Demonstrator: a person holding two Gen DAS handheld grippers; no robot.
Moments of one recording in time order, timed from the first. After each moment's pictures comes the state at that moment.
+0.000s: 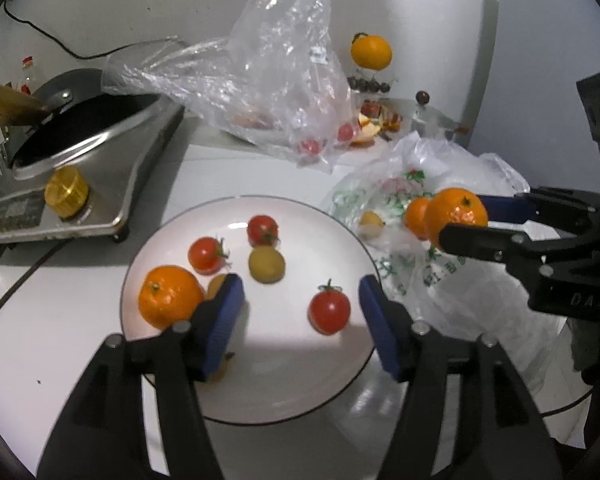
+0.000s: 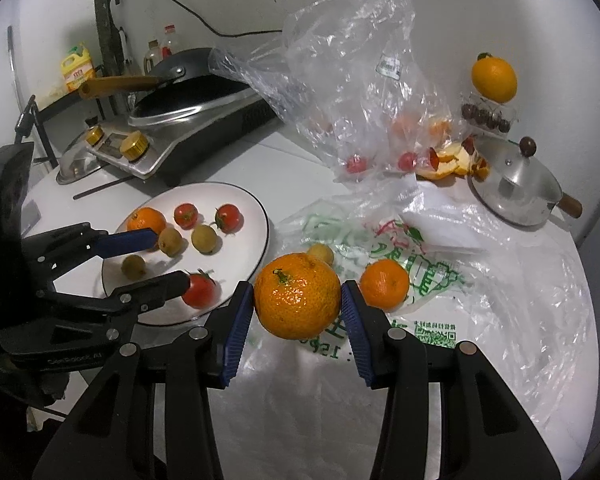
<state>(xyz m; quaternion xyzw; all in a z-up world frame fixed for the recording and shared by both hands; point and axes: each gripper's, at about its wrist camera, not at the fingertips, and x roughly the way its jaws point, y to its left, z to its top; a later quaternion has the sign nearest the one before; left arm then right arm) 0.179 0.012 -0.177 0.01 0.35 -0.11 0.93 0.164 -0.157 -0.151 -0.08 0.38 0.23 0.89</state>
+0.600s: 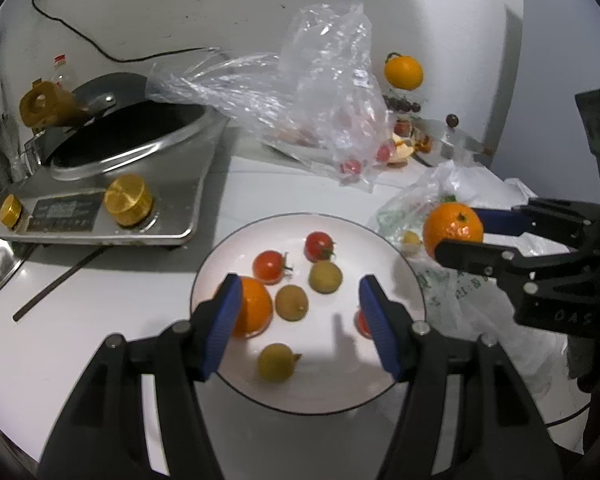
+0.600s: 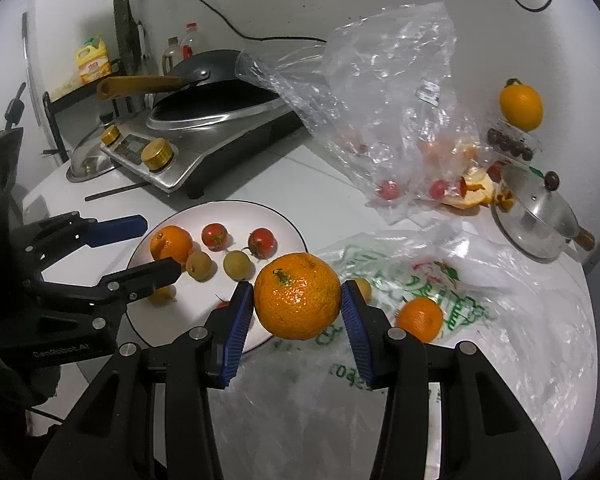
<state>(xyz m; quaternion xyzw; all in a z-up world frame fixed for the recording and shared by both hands) 0.173 0.050 -0.161 0.00 0.33 -0.07 0.94 0.173 -0.118 -0.143 -0.10 0.37 0.26 0.89</state>
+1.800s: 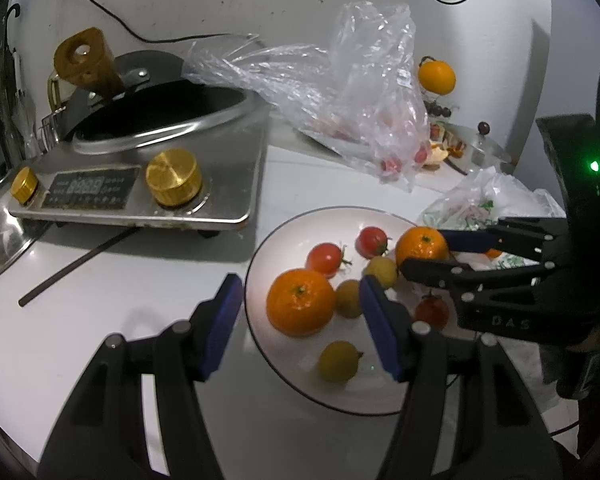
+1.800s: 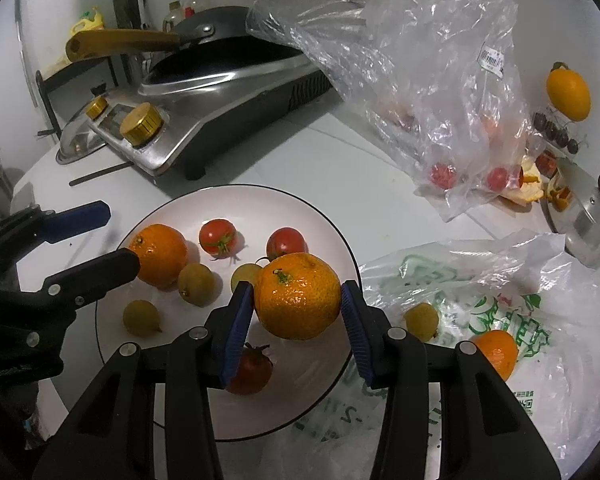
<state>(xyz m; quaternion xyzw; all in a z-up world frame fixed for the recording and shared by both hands) 0.182 0.088 -0.174 -0.02 0.34 -0.04 0.94 0.218 -0.069 -0.186 -0.12 0.42 0.26 0.86</state>
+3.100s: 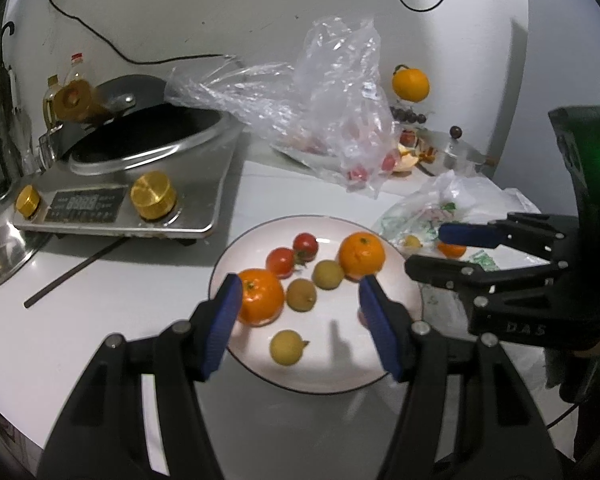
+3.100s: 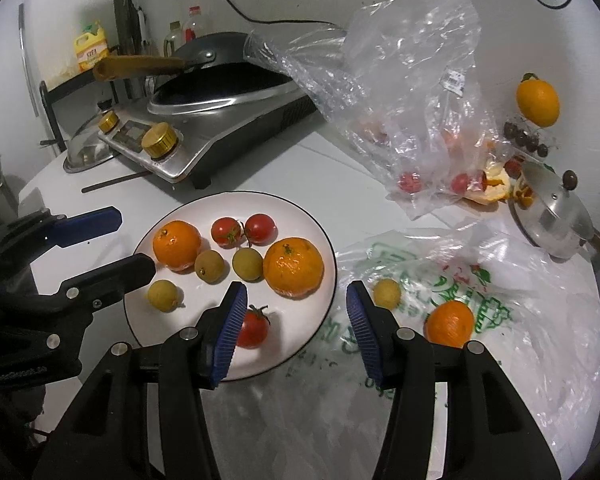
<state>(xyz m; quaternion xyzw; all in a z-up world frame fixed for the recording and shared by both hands) 0.153 0.056 -0.151 -0.01 0.32 -0.06 0.95 0.176 -0.100 -0.152 -0.11 0.39 0.25 0.88</state>
